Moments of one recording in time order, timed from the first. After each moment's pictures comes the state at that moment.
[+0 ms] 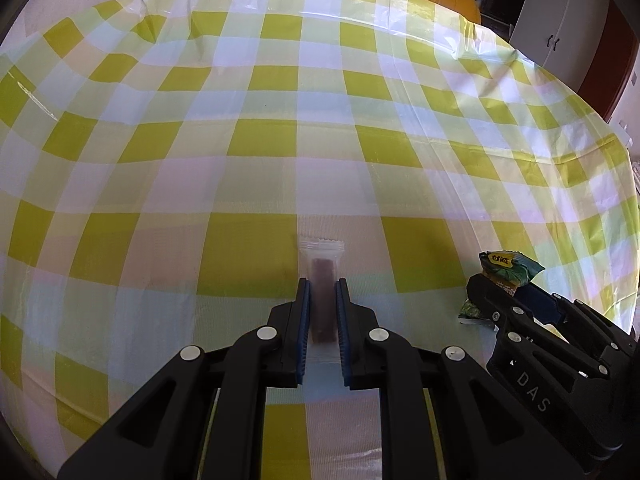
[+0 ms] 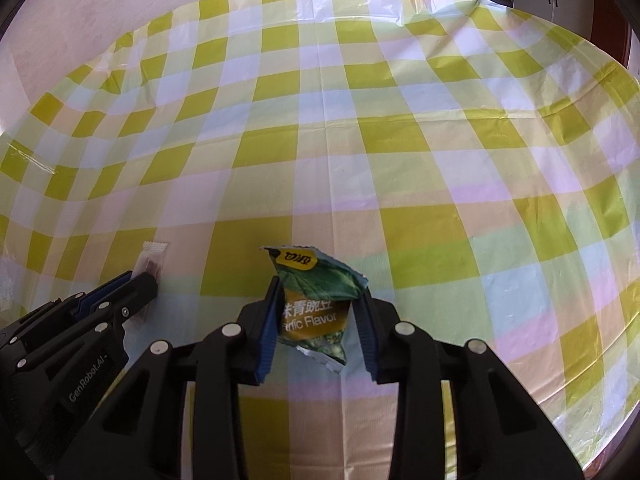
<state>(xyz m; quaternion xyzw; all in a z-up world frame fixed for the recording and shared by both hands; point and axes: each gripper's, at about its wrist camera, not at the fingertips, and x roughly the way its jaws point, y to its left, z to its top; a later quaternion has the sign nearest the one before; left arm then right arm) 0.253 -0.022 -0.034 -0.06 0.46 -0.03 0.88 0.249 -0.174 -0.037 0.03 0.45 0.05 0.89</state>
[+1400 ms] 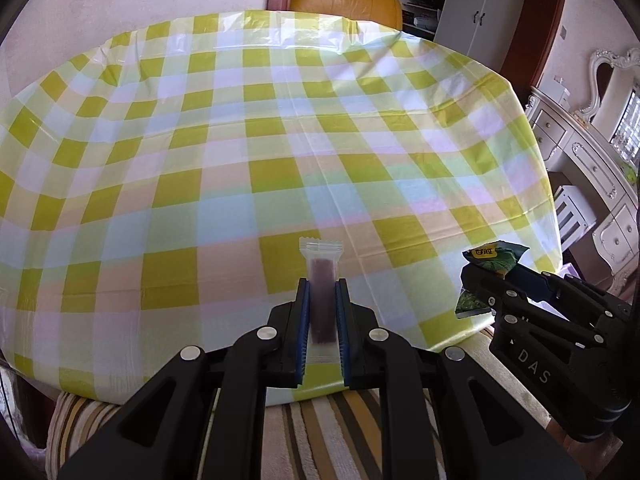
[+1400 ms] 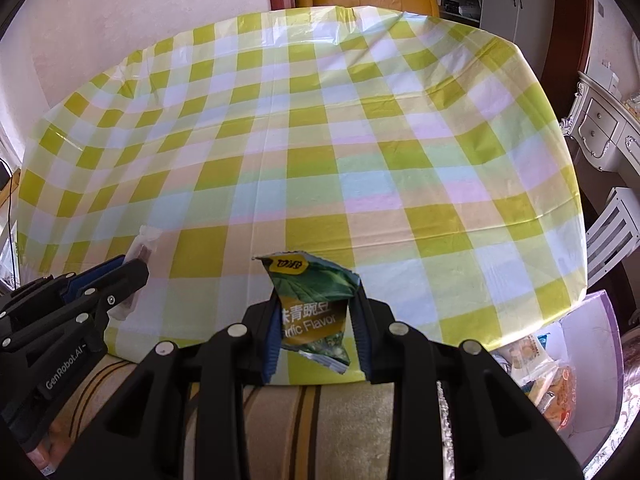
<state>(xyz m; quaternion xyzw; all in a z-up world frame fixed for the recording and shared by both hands) 0.107 -0.101 0.023 -0.02 0.44 -0.12 0.89 0.095 -0.257 0.015 0.03 0.43 0.01 0.90</state>
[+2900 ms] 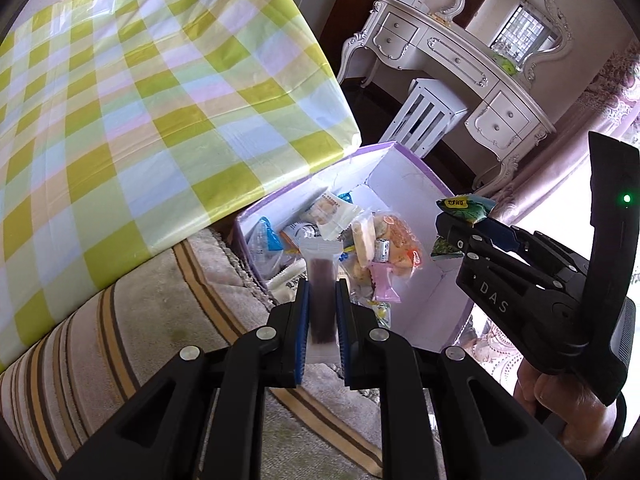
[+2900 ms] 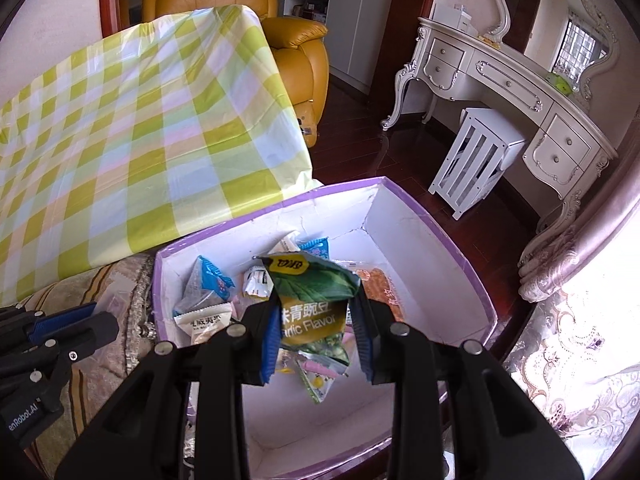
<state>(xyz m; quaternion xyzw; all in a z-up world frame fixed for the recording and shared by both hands) 0.016 -0.298 0.008 0.03 0.51 -0.37 0.77 -0.048 -0.448 0.010 0.05 0.45 -0.23 0.86</state>
